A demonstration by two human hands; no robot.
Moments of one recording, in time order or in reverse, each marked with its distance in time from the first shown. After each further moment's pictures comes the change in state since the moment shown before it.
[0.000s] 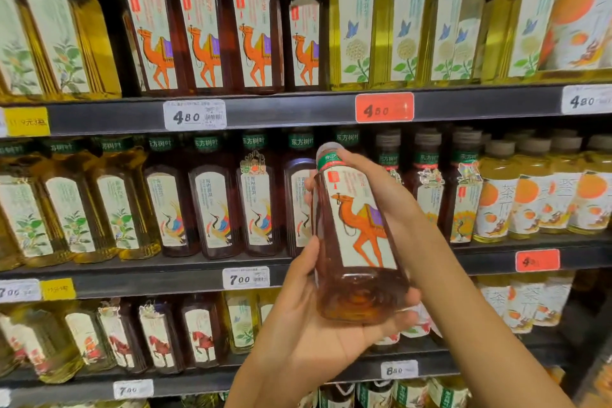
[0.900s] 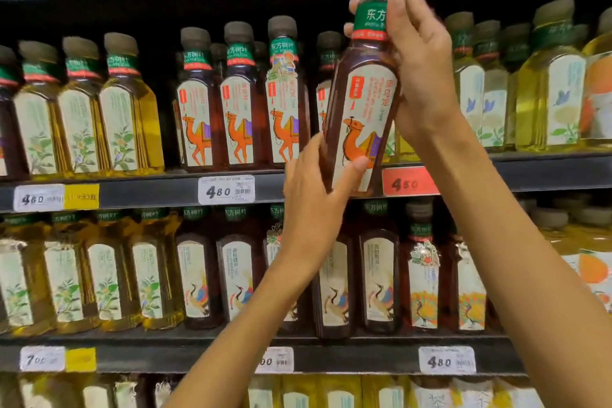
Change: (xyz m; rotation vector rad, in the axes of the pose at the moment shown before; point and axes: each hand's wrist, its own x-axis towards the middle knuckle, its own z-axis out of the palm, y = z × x) left_hand 0.100 0.121 0.053 1.632 0.521 1.017; right_hand 0.039 -0.147 0.077 -0.381 -0.091 -1.105
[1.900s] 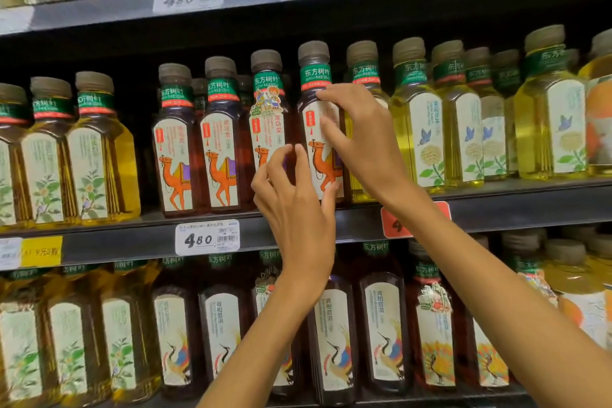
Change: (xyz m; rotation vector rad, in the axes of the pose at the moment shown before) left_hand 0.048 -0.029 0.027 0.682 0.372 0.158; right_hand 0.012 0.070 -0.009 -0.966 -0.073 -0.301
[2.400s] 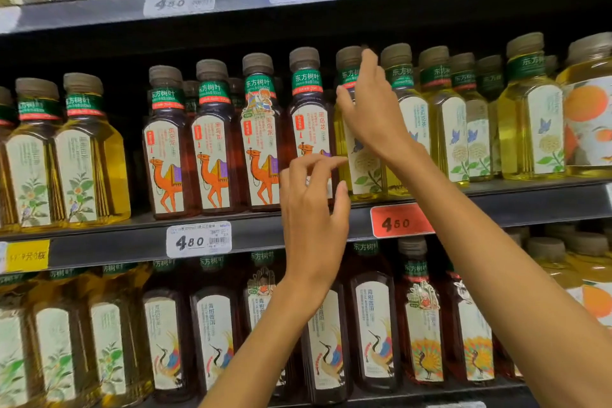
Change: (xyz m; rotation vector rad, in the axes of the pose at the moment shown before) left_hand -0.006 0.015 -0.011 -0.448 -0.106 0.119; right_hand 0.039 0.027 -0.008 -0.229 -0.033 0.258
